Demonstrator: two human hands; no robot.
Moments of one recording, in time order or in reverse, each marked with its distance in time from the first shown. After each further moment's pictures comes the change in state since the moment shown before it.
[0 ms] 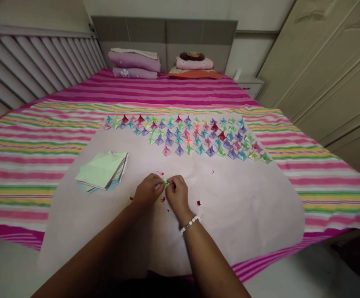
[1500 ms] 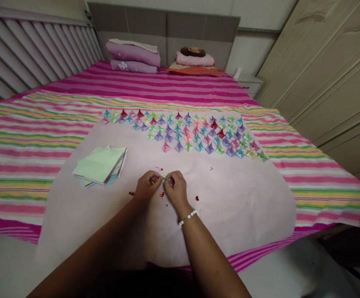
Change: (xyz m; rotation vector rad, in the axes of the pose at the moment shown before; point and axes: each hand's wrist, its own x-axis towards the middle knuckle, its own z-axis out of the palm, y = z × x) left_hand -0.003 -0.012 0.019 -0.602 0.223 -0.127; right_hand 0.002 -0.004 -0.003 0.004 -0.060 0.006
